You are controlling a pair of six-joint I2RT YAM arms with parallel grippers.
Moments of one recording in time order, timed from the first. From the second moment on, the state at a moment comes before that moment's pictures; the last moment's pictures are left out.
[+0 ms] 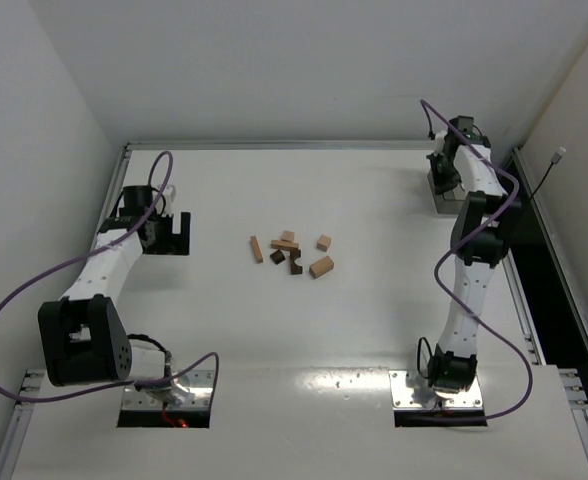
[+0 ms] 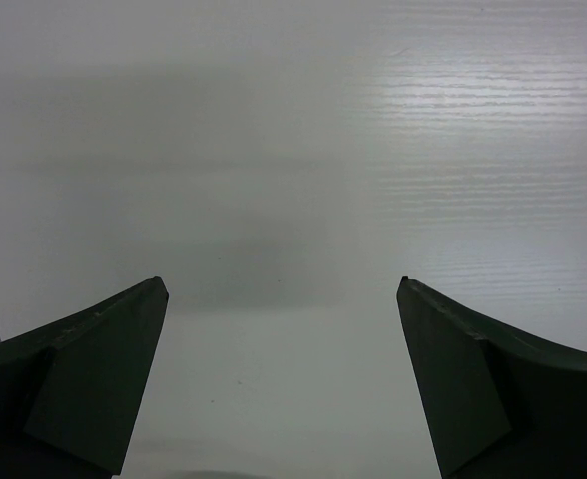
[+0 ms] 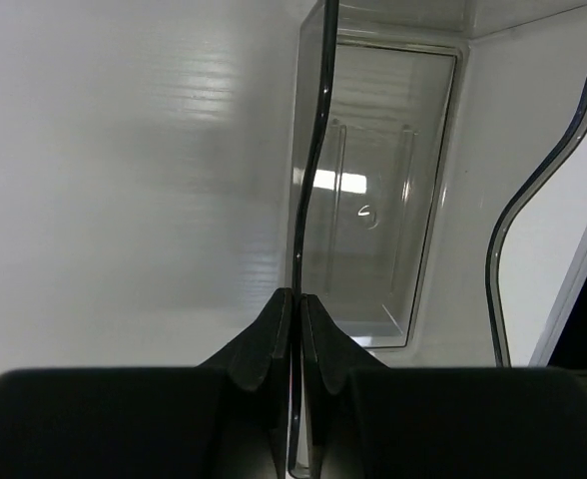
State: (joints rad) left arm 0.11 1.34 0.95 -0.58 0.02 0.11; right arm -0.18 2.41 2.12 -0.83 0.01 -0.28
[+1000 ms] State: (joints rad) left arm -0.10 1.28 1.00 -0.65 0.10 0.21; right arm 0.02 1.59 1.57 -0.79 -0.33 -0.50
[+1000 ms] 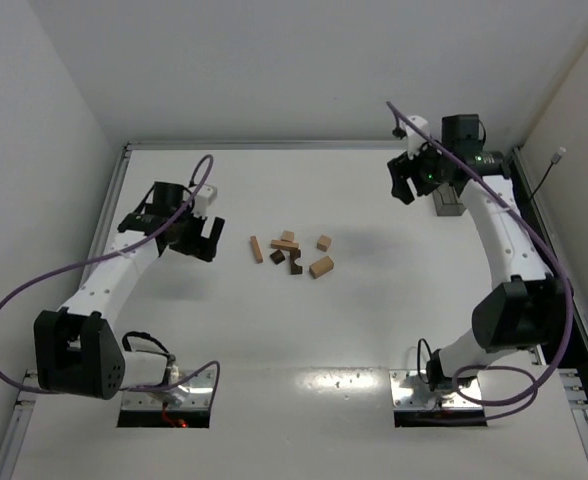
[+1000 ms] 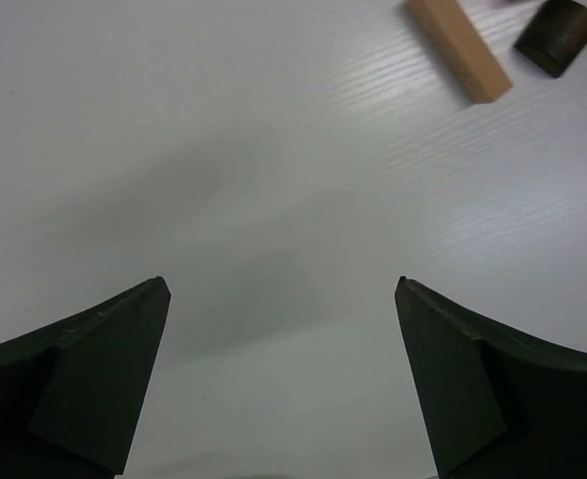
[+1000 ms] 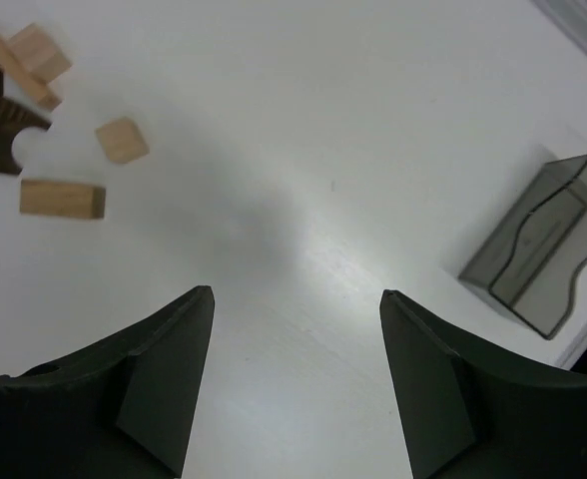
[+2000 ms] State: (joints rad) left arm -0.51 1.94 1.56 -0.67 0.05 0.47; right arm -0.02 1.65 1.47 -0.85 -0.24 -0.53
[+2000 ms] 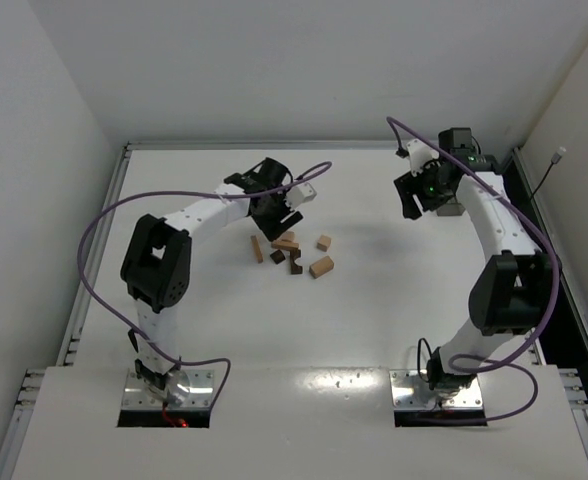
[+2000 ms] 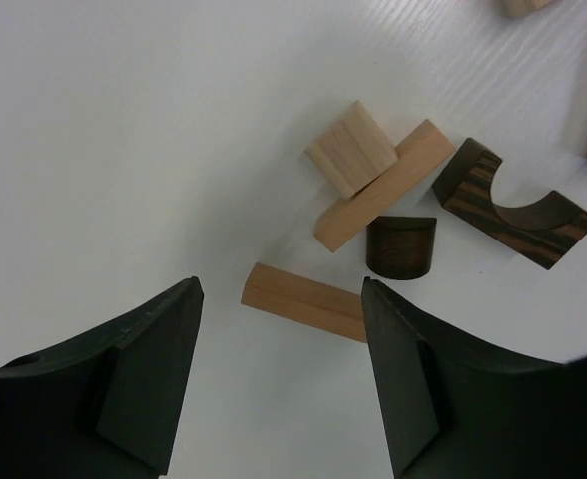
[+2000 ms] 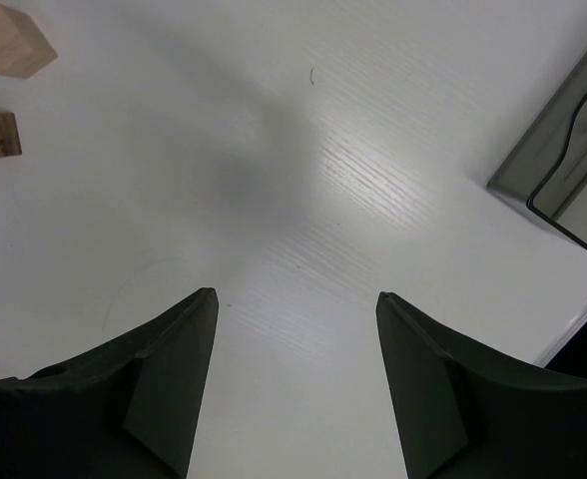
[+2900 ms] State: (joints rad) left arm -0.43 1.99 1.51 -0.79 0.07 -0.13; right arm -0.02 1.73 1.53 -0.87 -0.24 -0.53
